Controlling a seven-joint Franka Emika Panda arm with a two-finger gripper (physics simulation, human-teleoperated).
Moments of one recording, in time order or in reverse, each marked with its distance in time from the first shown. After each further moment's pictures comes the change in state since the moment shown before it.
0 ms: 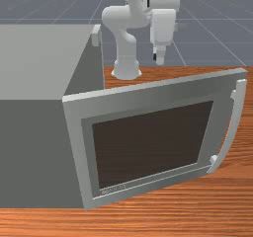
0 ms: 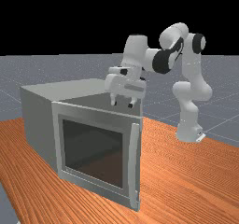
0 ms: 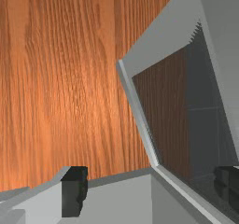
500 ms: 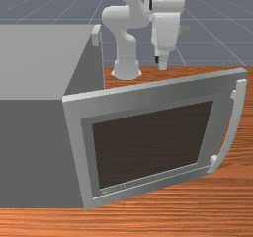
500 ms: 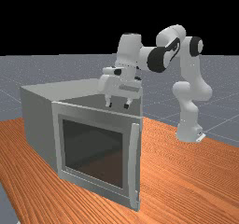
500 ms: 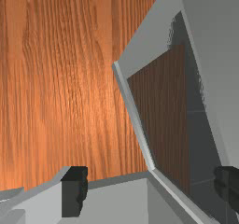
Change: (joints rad) arm -0.002 0.104 0.000 0.162 0.017 -0.090 -0.023
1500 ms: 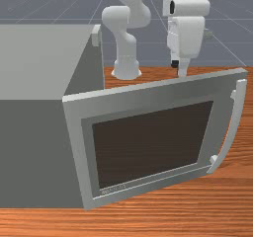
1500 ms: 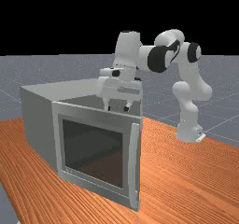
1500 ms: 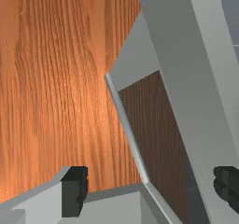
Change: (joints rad) arm 0.043 0.164 0.010 0.260 -0.014 -0.123 0.050
